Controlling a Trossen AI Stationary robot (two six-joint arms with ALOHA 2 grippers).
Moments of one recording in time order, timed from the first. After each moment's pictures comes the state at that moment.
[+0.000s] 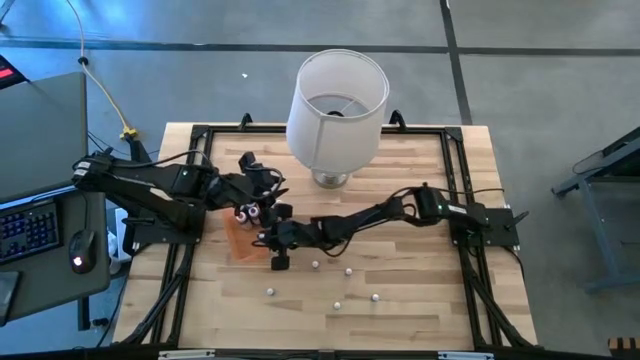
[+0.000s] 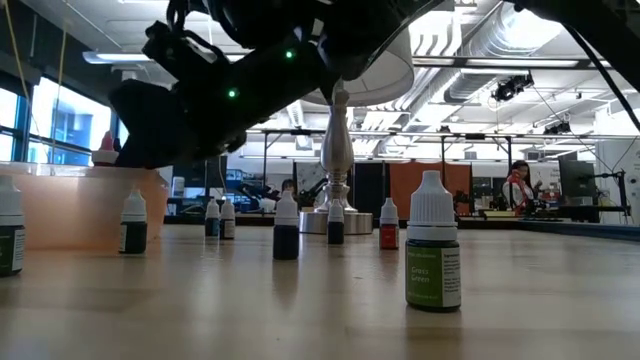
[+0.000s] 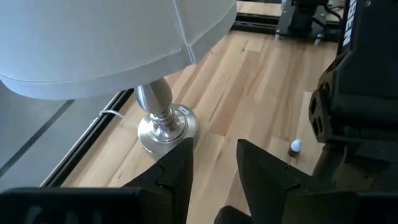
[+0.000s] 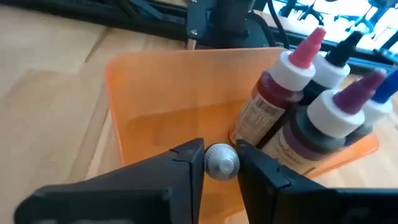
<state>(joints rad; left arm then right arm) -0.20 1.13 1.15 -0.63 -0.58 -0.24 0.14 2.39 1.75 0.18 0.25 -0.12</state>
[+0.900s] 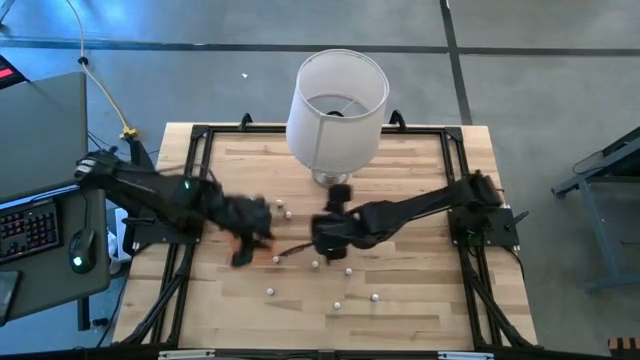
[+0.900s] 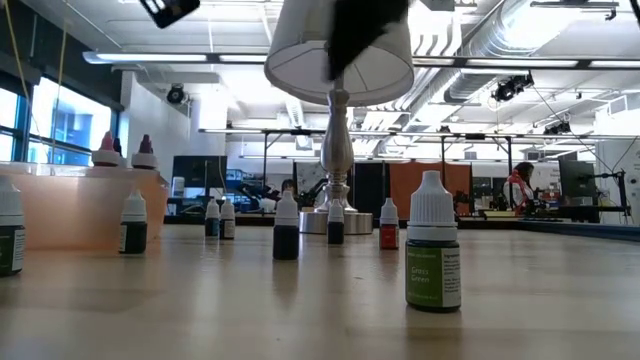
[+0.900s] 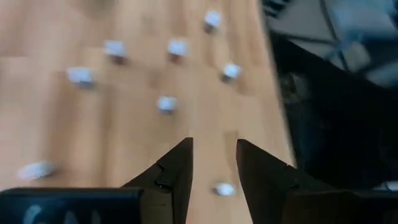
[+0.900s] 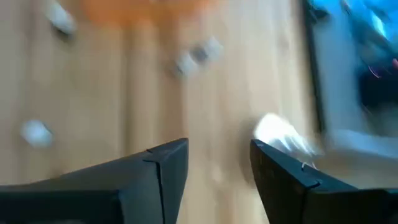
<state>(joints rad) -0.34 1.16 1.10 -0.69 0.05 -0.35 0.26 1.92 1.75 -0.99 0.61 0.12</state>
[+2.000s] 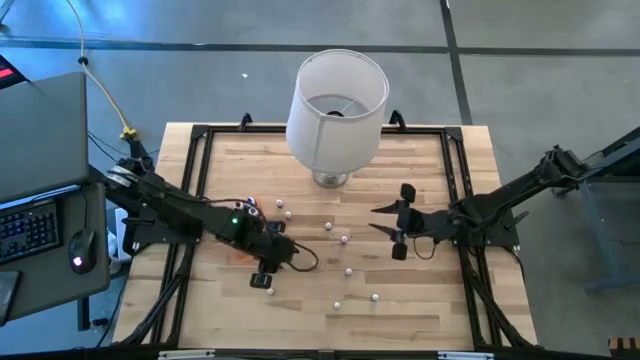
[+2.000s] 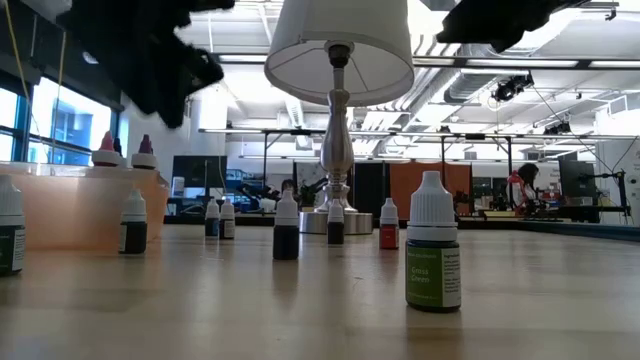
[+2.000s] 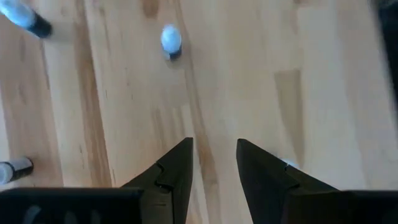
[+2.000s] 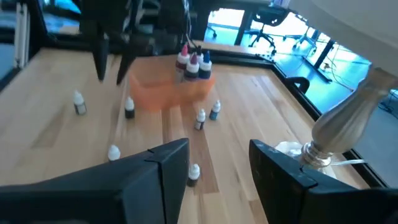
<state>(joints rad) -0.38 1.50 1.08 -0.66 0.00 -0.21 0.42 1.01 0.64 0.01 0.62 0.08</state>
